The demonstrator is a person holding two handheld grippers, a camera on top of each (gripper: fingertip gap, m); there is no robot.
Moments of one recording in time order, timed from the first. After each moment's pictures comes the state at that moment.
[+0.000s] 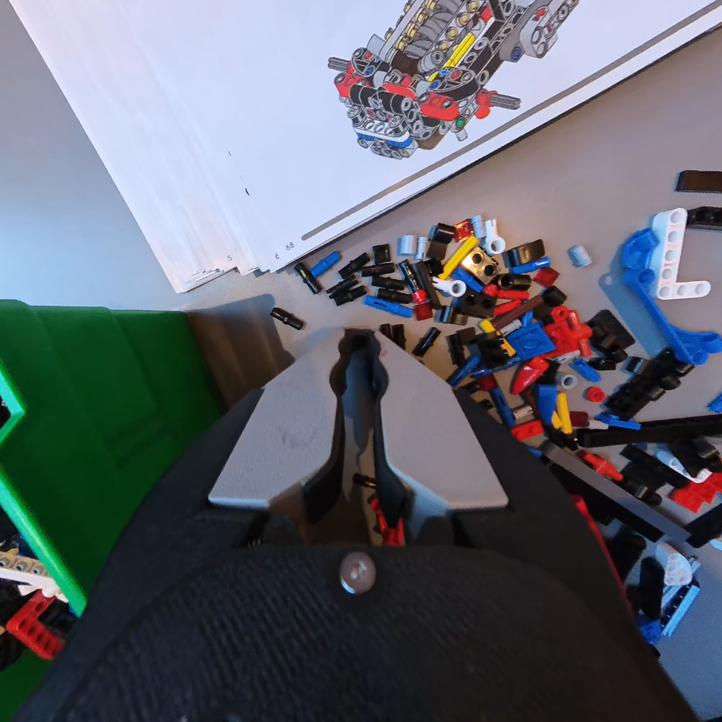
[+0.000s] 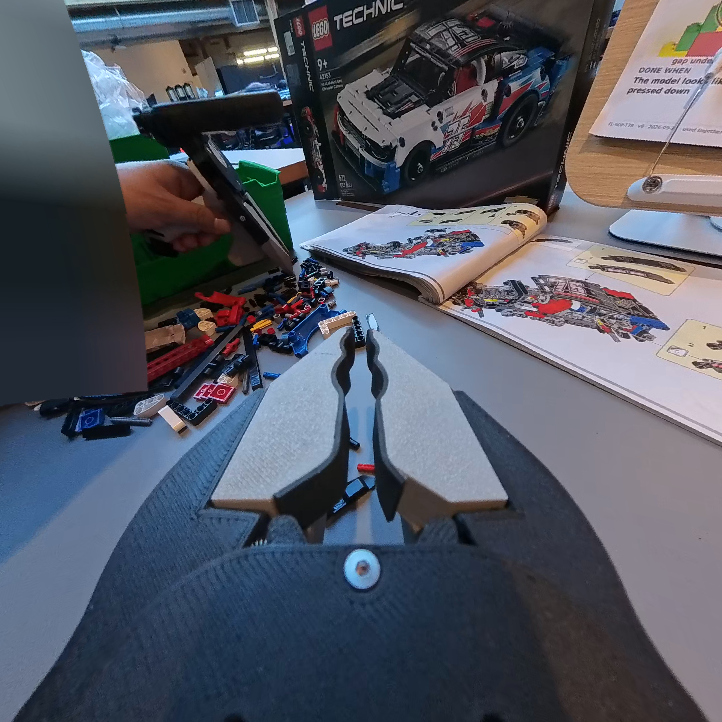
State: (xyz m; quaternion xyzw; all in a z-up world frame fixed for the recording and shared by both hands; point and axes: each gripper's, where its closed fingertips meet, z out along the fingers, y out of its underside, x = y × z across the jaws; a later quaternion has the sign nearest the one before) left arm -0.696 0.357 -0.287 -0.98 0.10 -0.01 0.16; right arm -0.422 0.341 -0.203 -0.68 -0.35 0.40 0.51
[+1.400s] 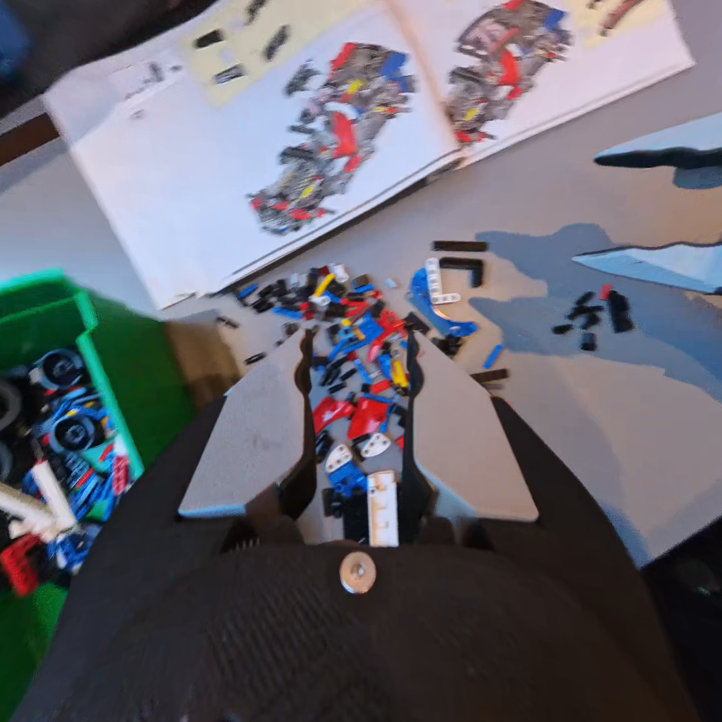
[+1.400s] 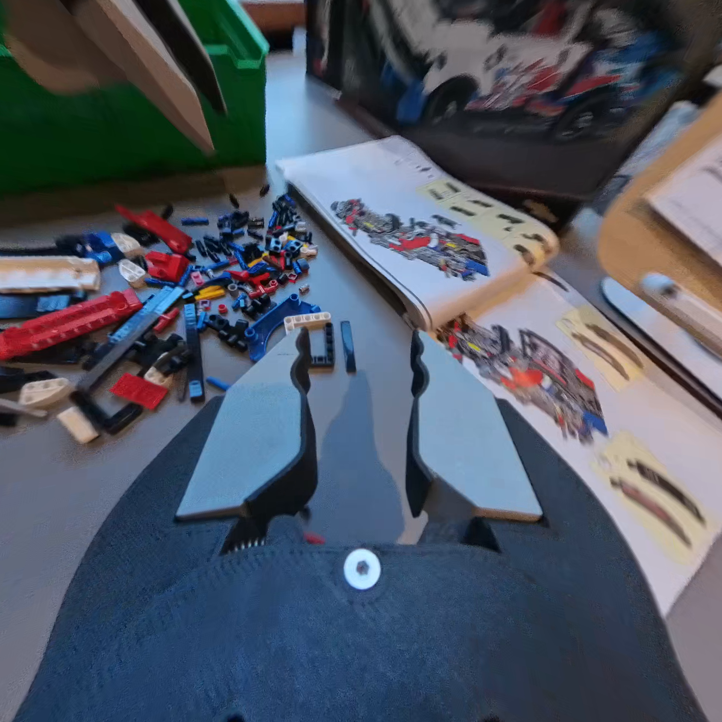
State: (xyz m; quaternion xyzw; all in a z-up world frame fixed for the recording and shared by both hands) left arm -0.632 0.332 -0.177 -0.96 0.11 -0.06 0.27; right arm -0.488 0.370 -0.198 -0.69 -0.52 0.23 0.45
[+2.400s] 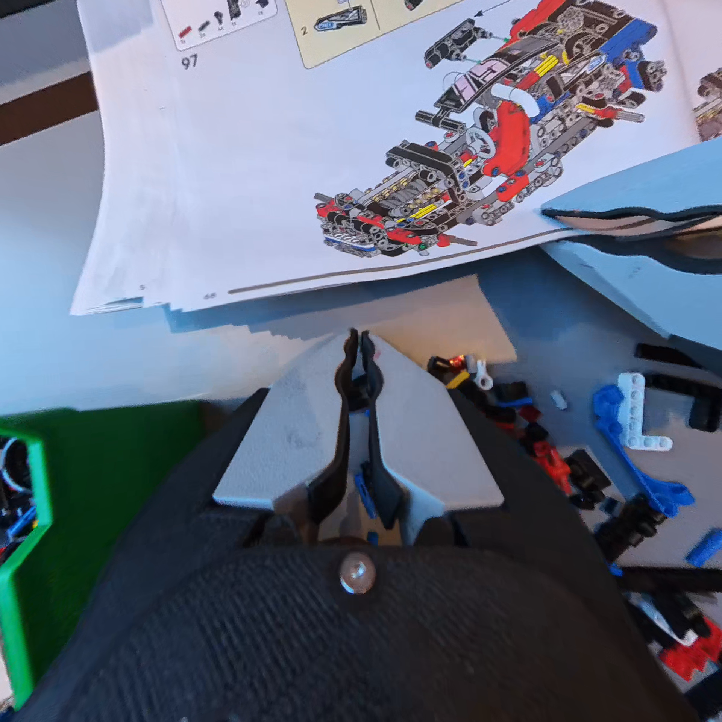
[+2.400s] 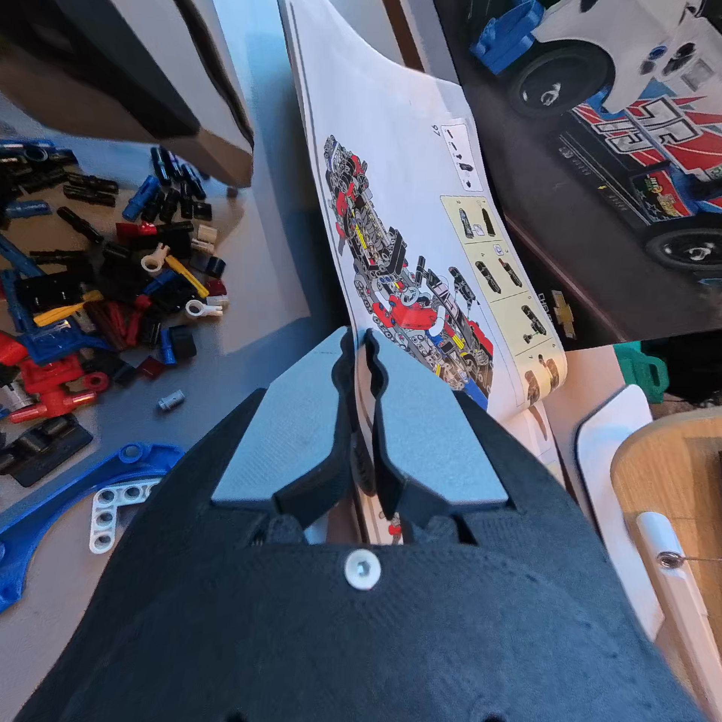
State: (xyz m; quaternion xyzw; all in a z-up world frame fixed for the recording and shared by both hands) left arm -0.689 0.414 -0.276 -0.96 0.04 0.00 0.28; right arm -0.611 0.454 -0.259 -0.63 -0.65 0.06 0.41
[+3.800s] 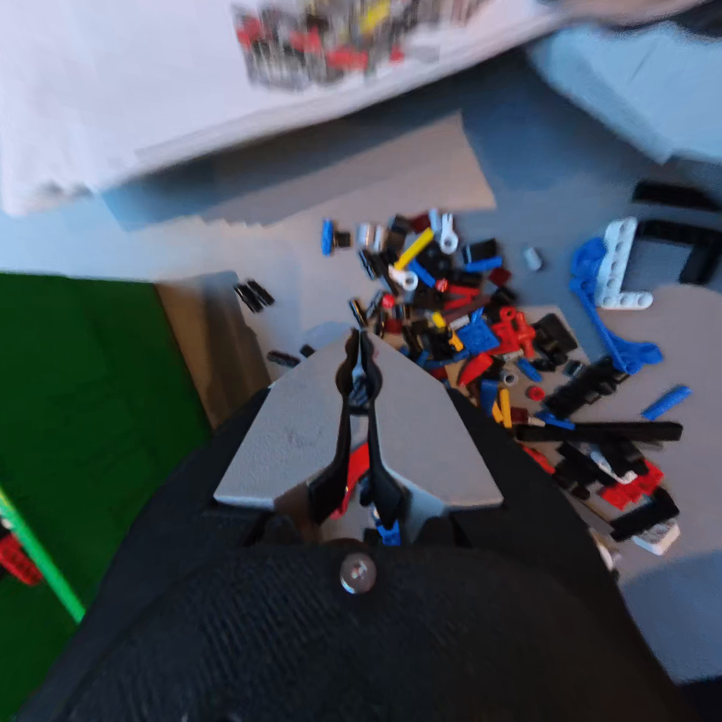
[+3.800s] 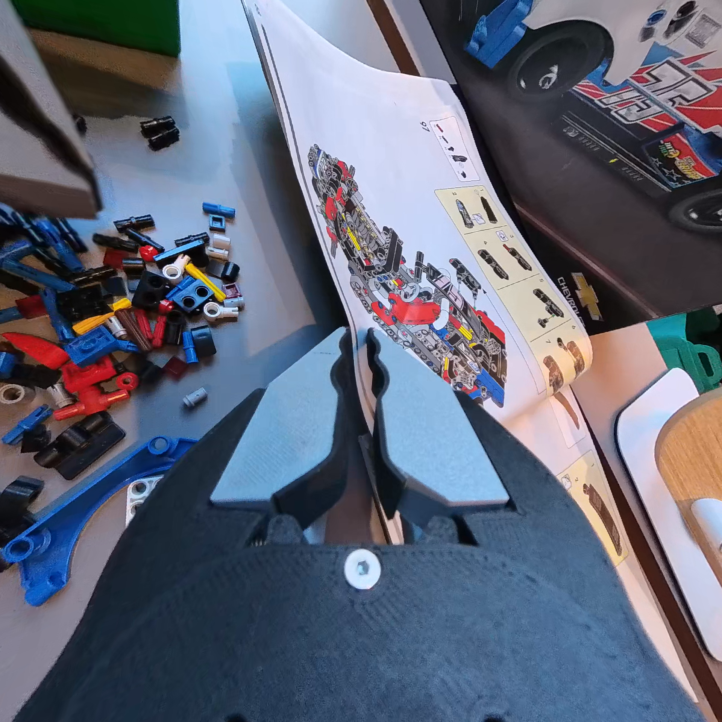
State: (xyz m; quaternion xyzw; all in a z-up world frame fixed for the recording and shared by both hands) left arm -0.665 0.349 -0.279 -0.99 0.07 0.02 0.14; right arm -0.604 0.449 -0.260 -0.65 -0.63 0.10 0.41
